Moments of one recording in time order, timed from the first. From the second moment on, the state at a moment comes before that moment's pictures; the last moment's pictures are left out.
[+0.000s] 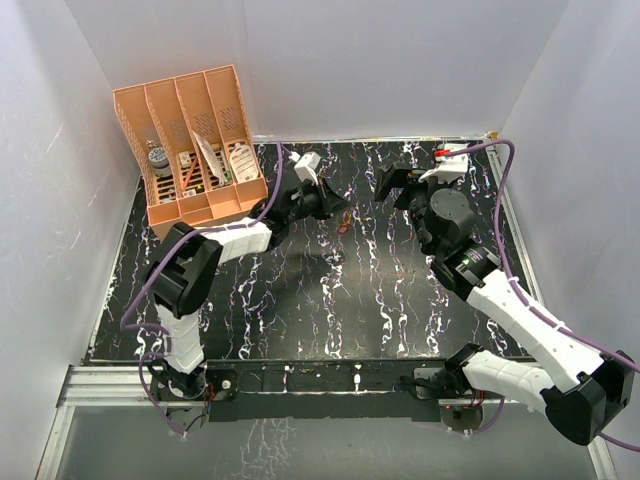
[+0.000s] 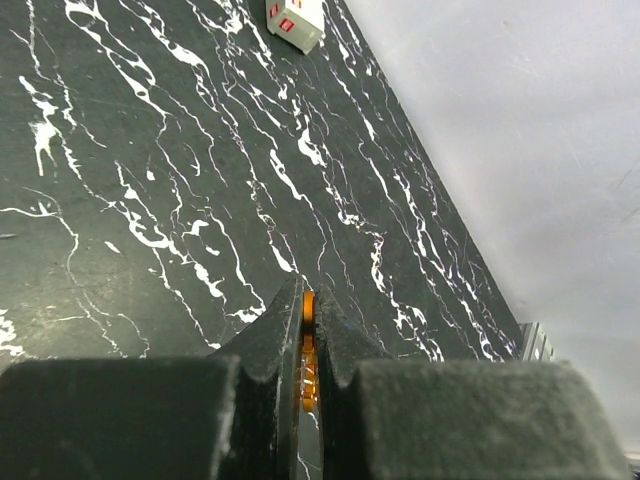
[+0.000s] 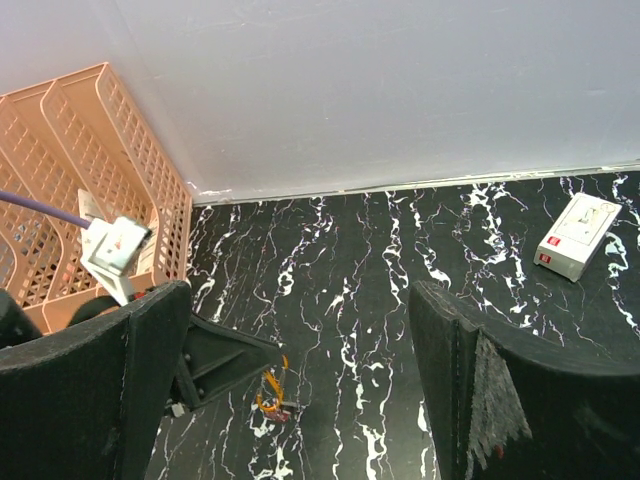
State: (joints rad) left arm -0.58 1.87 1.13 0.53 0.35 -0.66; right arm 0.59 1.01 0.95 0.12 0.48 0.21
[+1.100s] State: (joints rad) left arm -0.65 2.09 1.30 0.52 0.33 -0.60; right arm 0.58 0.99 0.95 0.11 0.49 0.21
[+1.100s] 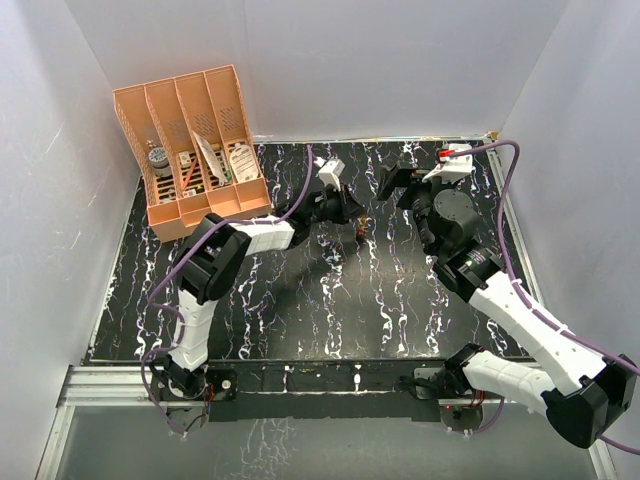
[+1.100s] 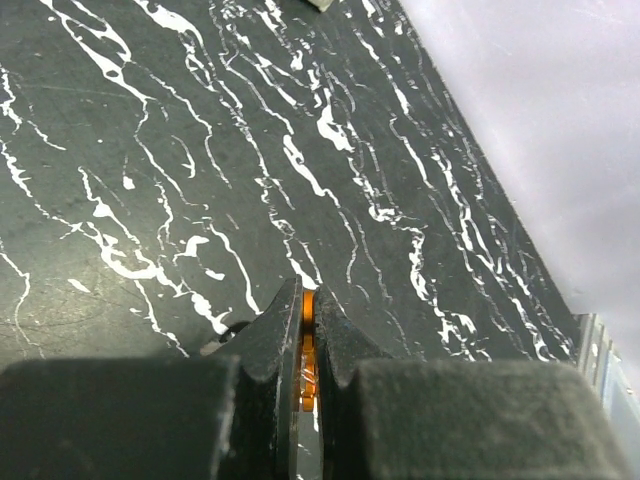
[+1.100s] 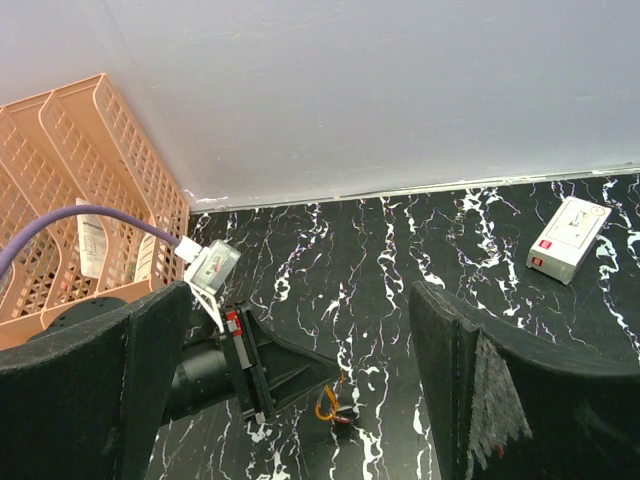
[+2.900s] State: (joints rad) left arm -0.55 1.10 1.04 0.08 -0.23 -0.41; right arm 0.57 1.09 1.02 0.00 0.55 0.38
